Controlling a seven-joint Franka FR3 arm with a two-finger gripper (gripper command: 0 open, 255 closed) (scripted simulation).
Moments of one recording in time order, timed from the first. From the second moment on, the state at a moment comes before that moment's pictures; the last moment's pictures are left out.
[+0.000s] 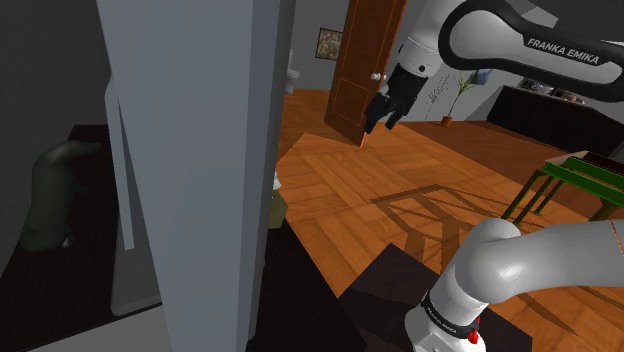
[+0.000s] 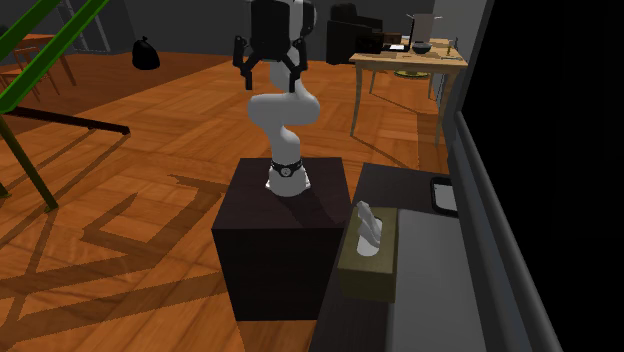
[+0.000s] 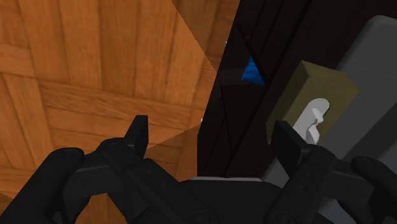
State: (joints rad) arm -0.02 -0.80 0.05 -2.26 -0.02 1.71 0.17
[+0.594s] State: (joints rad) arm 0.11 -0.62 -0.08 -2.29 0.11 1.89 -0.10
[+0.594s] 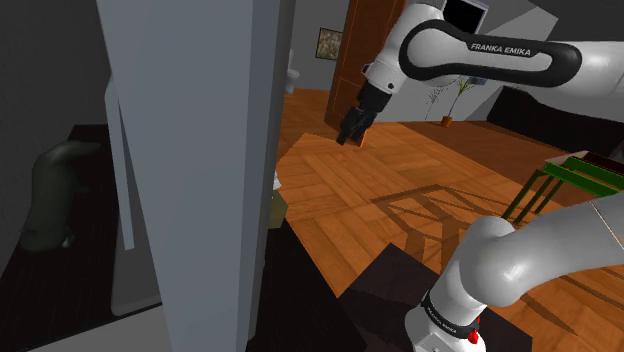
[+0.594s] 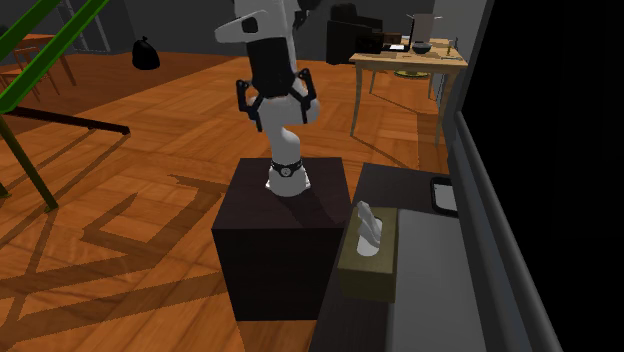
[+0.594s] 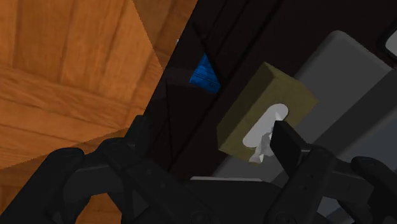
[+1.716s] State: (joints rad) arm 0.38 -0.08 -0.25 -2.07 0.60 1.95 -0.82
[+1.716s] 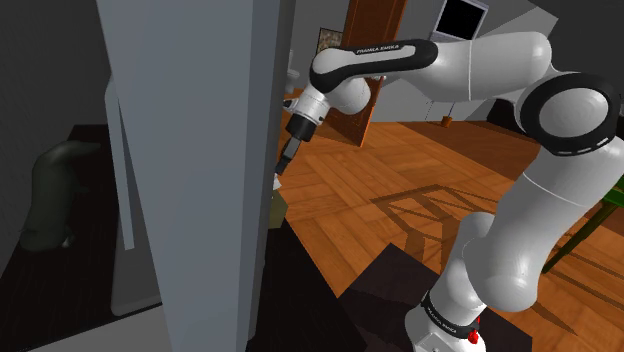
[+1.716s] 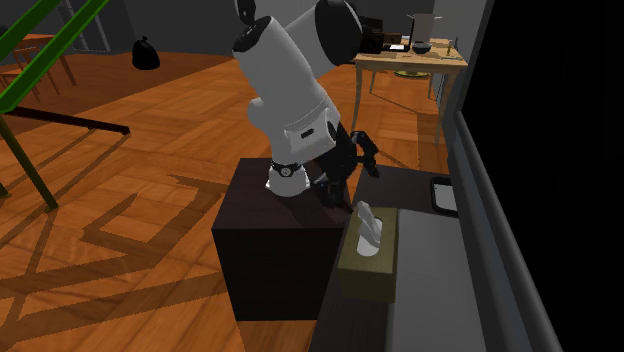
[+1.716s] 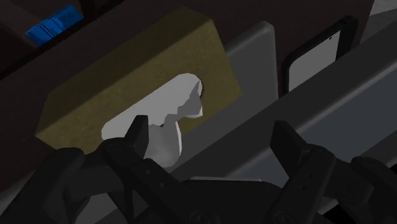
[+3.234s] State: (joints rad) arm 0.39 -0.06 -0.25 -2.08 0.63 1.97 -0.86
